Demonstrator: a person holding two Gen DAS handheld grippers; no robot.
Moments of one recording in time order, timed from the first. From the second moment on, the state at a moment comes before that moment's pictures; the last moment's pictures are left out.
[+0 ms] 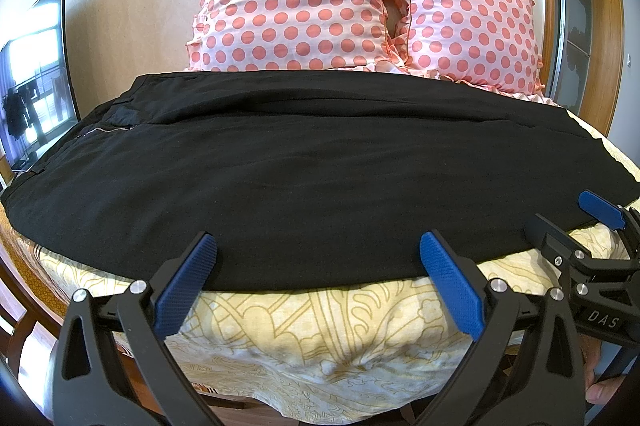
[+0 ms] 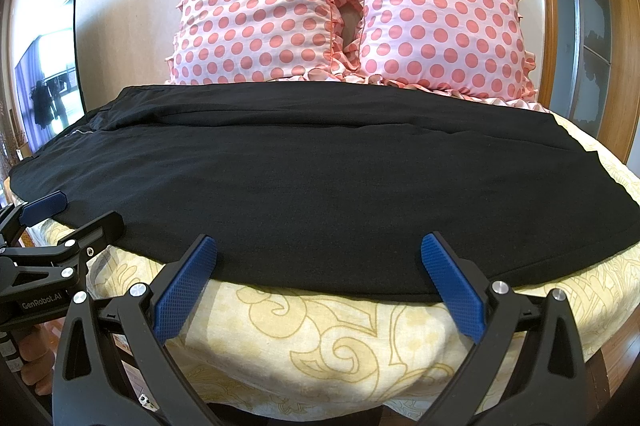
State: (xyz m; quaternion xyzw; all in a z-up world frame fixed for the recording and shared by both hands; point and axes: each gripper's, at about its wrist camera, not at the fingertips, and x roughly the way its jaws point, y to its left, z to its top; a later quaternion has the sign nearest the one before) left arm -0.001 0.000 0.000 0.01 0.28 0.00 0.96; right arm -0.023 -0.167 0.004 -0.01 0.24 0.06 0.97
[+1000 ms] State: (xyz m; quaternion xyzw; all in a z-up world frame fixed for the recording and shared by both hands) left arm -0.005 0.006 0.011 0.00 0.29 -0.03 0.96; right arm -0.014 -0.190 0.024 0.02 0.26 0.11 0.96
